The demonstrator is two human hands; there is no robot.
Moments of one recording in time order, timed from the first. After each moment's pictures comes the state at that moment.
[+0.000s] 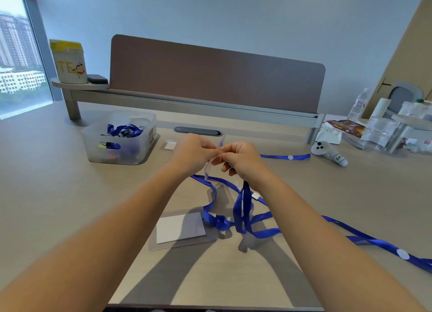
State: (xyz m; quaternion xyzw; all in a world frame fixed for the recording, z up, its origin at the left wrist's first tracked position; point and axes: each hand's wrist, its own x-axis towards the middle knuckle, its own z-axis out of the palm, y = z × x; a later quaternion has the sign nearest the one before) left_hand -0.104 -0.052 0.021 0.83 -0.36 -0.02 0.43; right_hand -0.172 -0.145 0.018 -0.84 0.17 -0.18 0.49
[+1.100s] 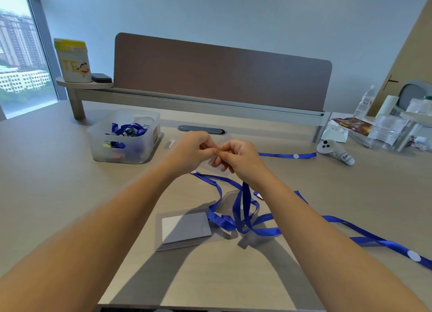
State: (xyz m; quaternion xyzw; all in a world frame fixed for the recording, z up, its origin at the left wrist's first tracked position) left_hand -0.088 -0.038 0.022 0.82 -0.44 0.02 0.36; right_hand -0.164 -0.141 0.012 -0.85 0.10 -0.18 0.48
